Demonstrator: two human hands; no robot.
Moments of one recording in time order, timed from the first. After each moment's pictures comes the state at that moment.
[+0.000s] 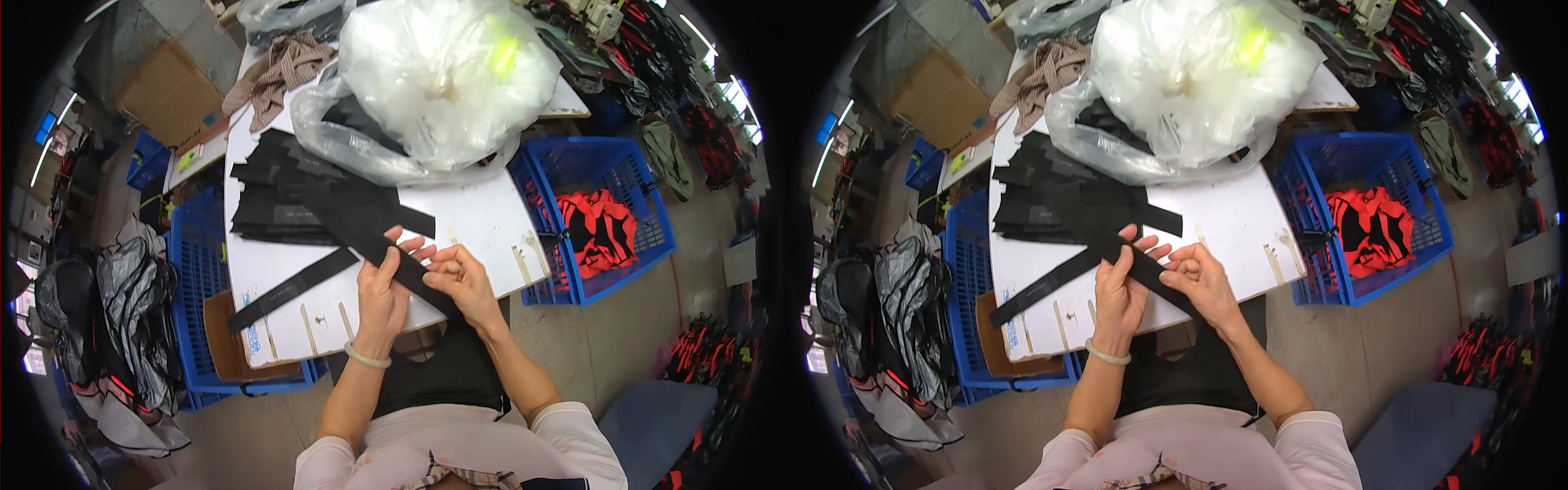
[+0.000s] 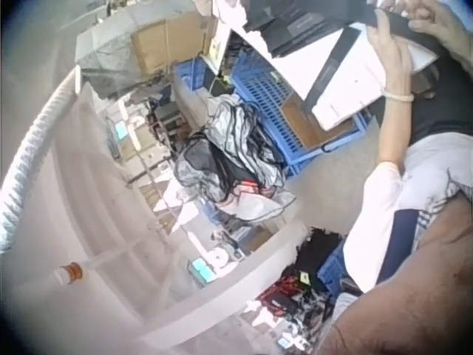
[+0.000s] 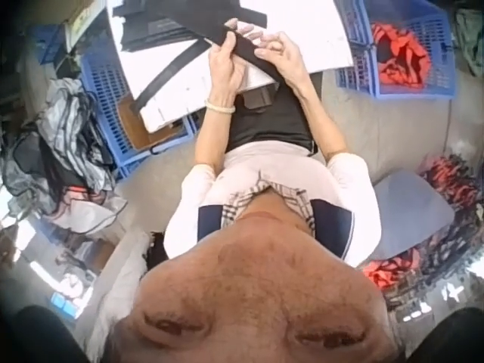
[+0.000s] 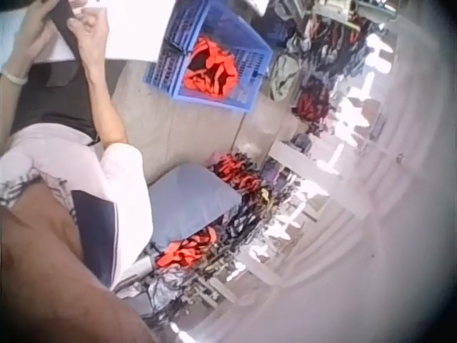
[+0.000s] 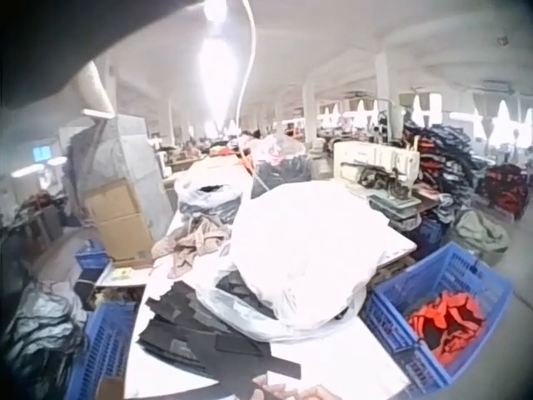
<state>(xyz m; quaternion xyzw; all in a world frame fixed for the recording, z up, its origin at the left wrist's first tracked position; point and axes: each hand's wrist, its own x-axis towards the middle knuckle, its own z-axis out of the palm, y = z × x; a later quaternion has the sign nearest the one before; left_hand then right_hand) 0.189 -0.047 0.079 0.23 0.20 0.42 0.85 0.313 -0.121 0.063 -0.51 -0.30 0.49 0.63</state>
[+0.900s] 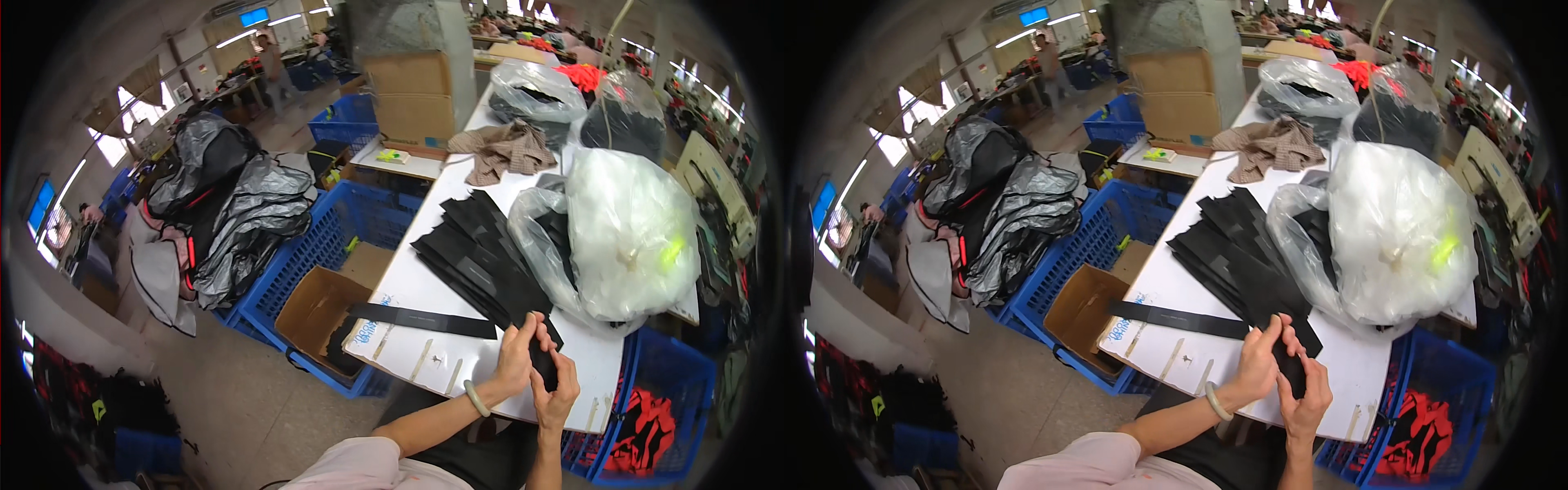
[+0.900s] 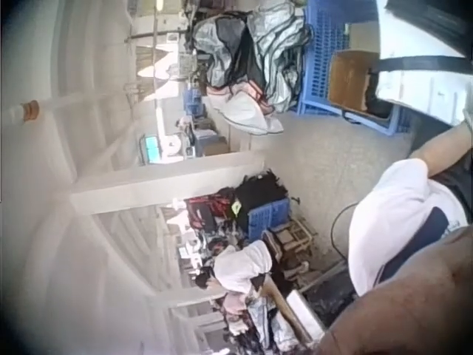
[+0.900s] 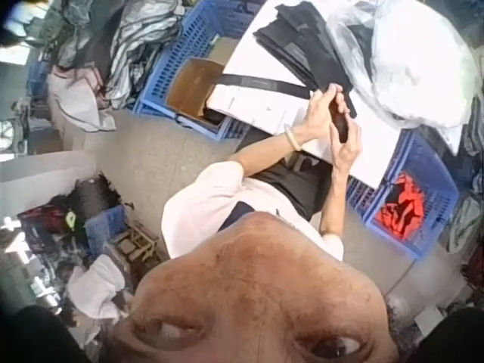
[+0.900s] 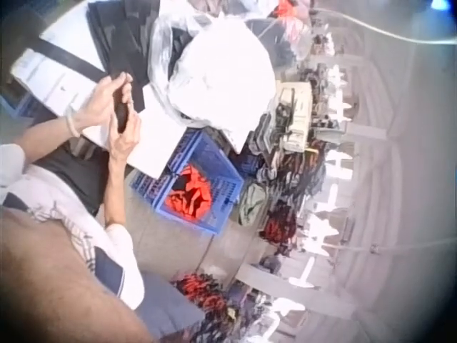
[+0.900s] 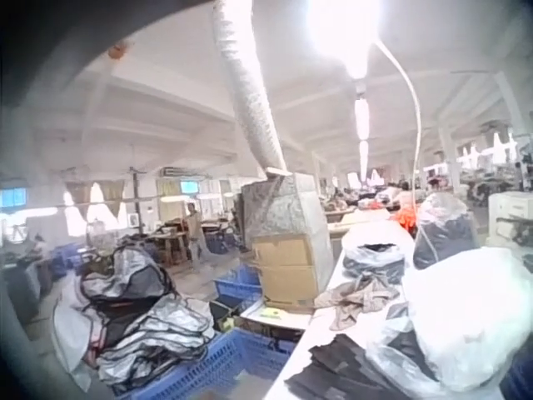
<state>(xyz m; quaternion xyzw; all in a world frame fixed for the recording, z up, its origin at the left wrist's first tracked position) 0.204 -0.032 0.107 0.17 0.18 0.58 0.78 0.290 -0.105 0.100 -0.60 -0.62 0.05 0.50</state>
